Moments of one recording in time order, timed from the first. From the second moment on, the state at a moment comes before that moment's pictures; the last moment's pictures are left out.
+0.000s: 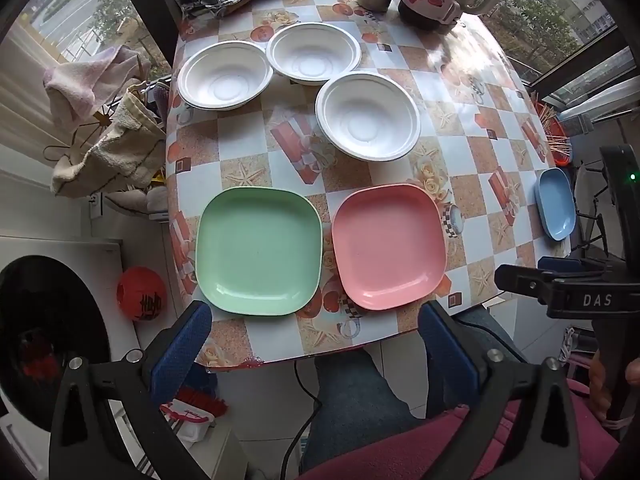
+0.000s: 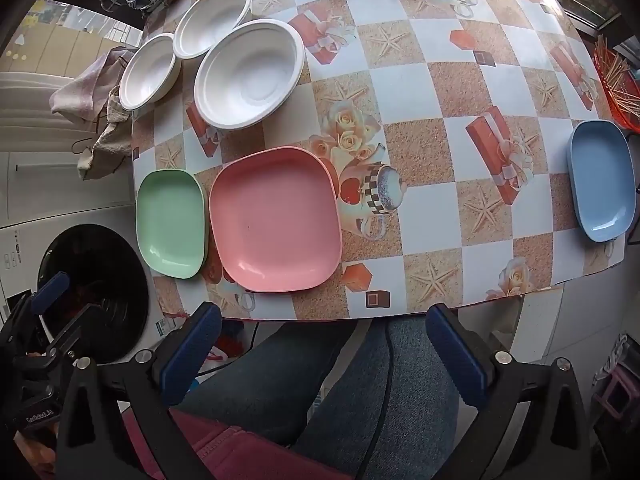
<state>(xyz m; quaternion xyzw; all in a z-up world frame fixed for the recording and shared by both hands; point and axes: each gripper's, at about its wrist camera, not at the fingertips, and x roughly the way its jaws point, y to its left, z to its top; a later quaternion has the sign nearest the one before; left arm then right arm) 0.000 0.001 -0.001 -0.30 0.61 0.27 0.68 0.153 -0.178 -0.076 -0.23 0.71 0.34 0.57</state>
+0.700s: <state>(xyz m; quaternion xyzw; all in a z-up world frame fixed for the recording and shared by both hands) 0.011 -0.001 -0.010 -0.30 0.59 0.25 0.70 0.151 -0.174 -0.081 -0.22 0.70 0.37 0.57</state>
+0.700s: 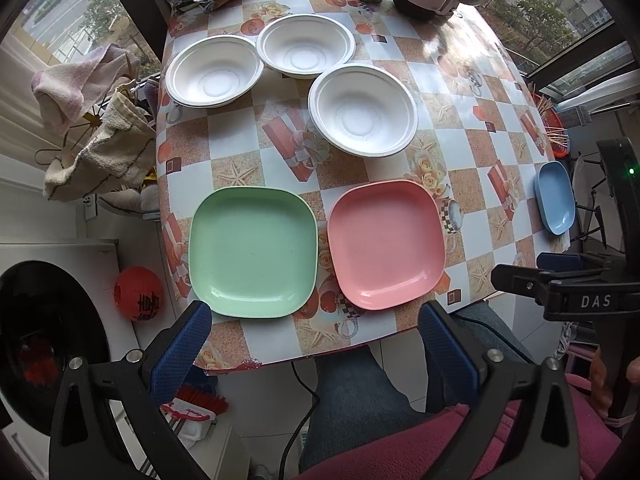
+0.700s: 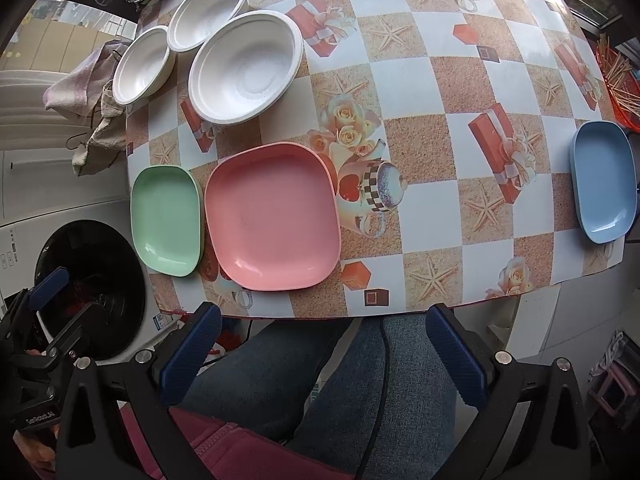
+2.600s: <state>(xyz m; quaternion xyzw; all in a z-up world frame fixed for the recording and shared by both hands) 0.074 -0.027 -0.067 -0.18 0.68 0.23 0.67 0.192 -0.268 -0.125 -0.17 0.76 0.26 0.57</state>
